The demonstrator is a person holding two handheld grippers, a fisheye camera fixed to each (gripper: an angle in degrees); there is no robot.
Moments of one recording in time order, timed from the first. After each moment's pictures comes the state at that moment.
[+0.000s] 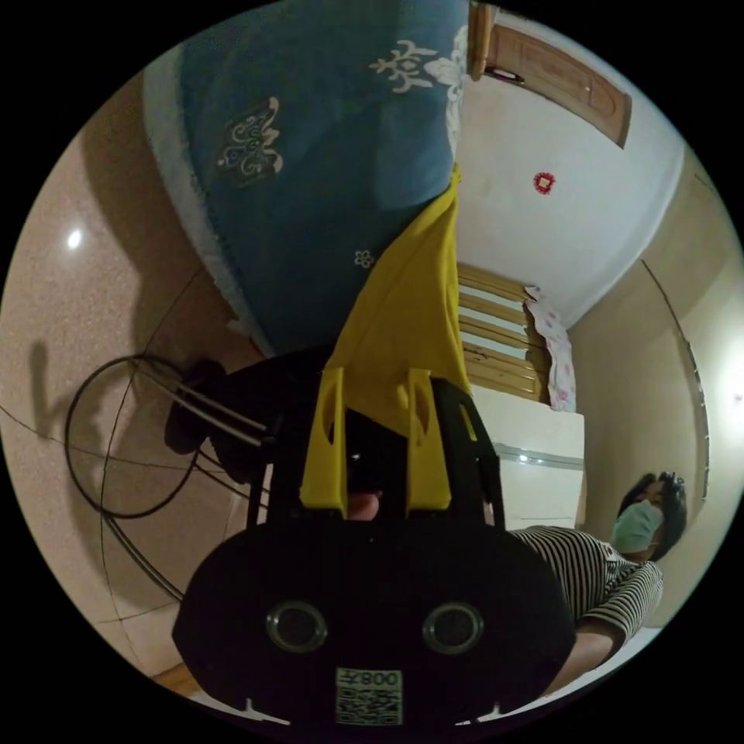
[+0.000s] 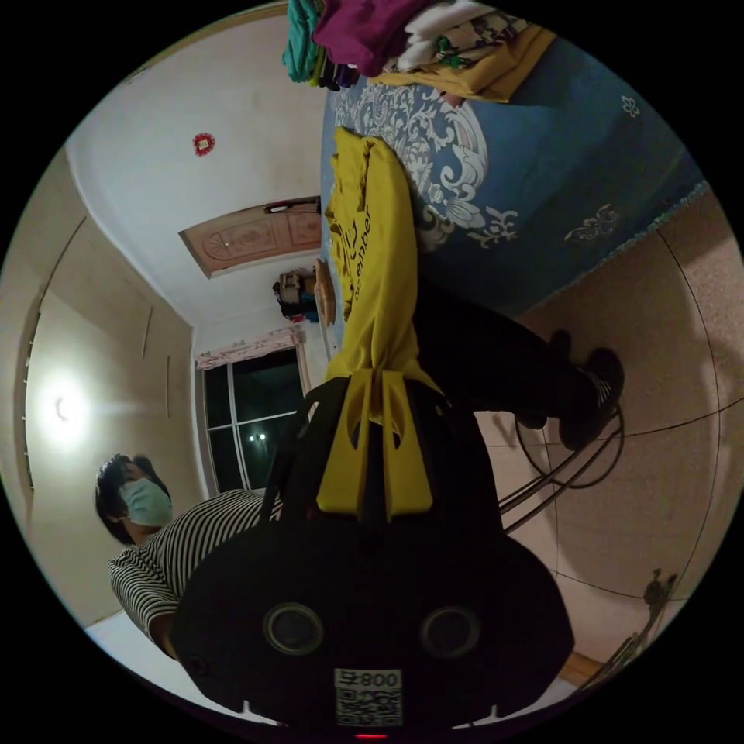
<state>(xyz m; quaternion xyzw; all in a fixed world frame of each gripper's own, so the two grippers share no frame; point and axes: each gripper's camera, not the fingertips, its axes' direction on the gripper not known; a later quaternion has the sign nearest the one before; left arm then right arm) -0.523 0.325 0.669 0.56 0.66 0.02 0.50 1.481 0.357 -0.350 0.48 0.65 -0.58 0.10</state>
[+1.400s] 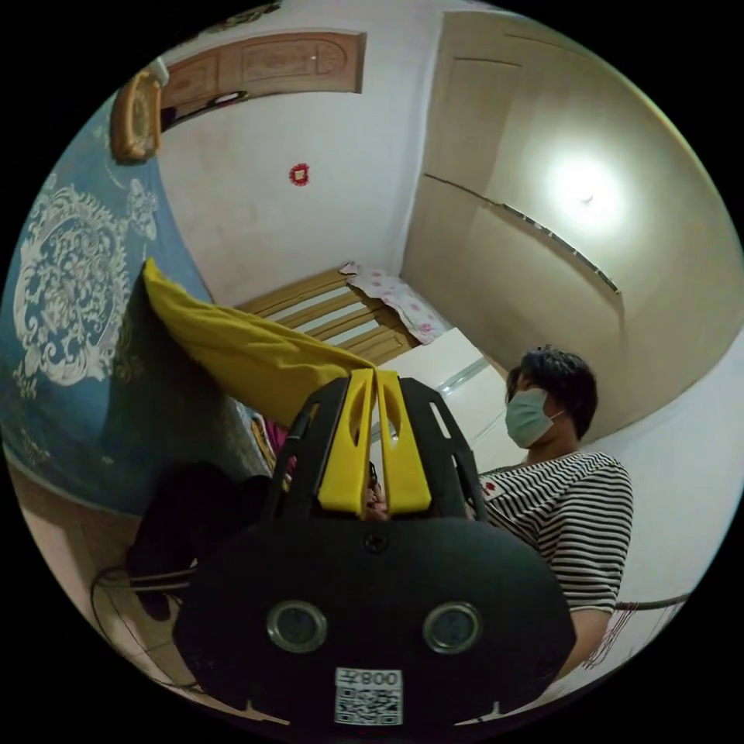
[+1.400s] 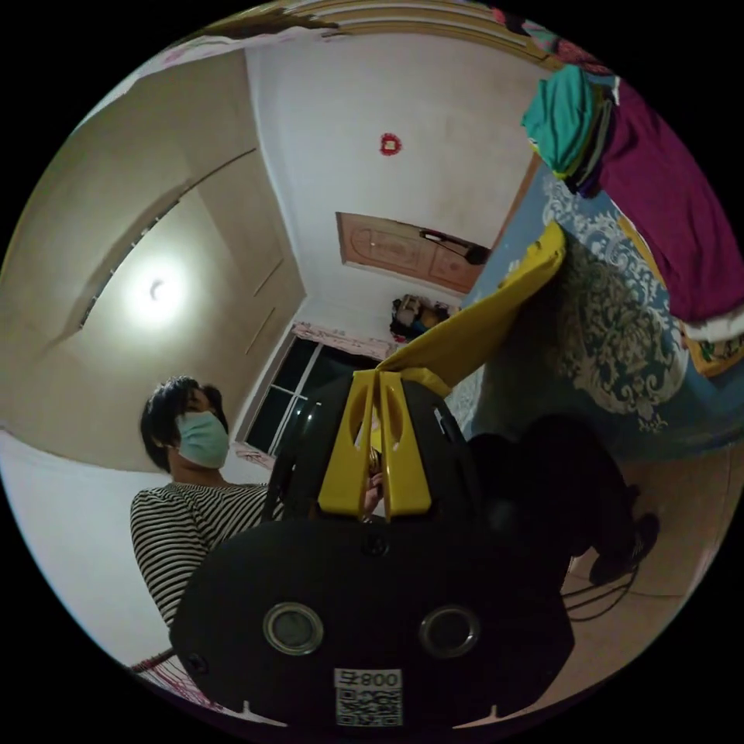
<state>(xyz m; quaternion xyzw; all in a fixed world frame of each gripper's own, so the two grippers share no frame) -0.338 0.702 0.634 0.75 0.52 0.27 0.29 1.717 0.251 -0.365 0.21 0.69 -0.69 0.03</state>
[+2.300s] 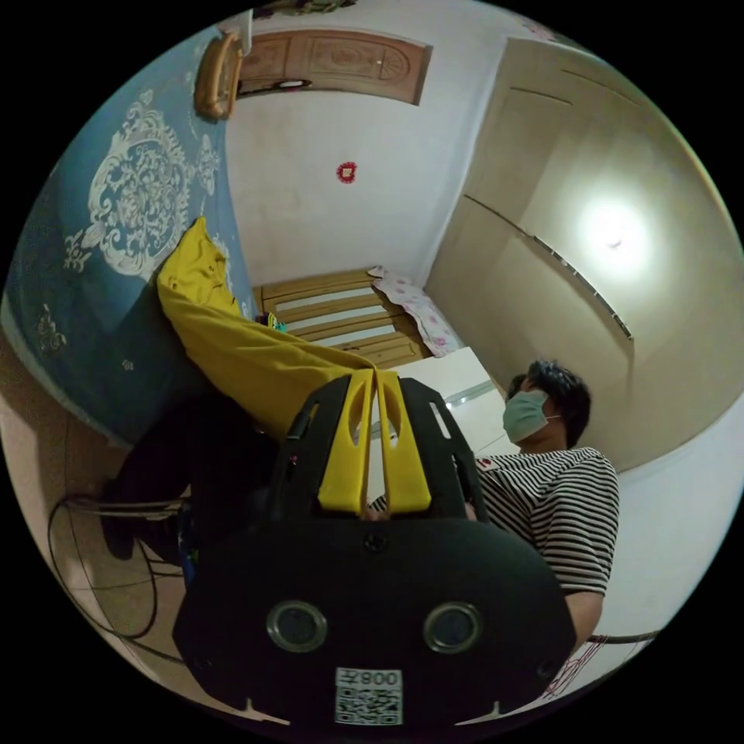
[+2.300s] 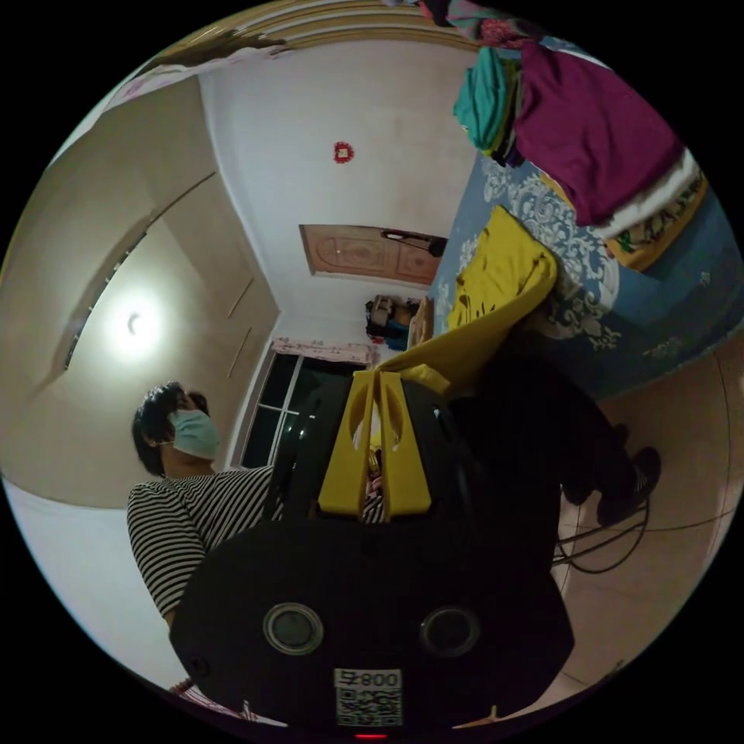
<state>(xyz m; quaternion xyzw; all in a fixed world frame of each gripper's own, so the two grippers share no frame) -0.295 0.665 0.533 0.71 0.59 0.23 0.30 1.705 0.208 -0.336 0.29 0.66 -0.69 0.05</state>
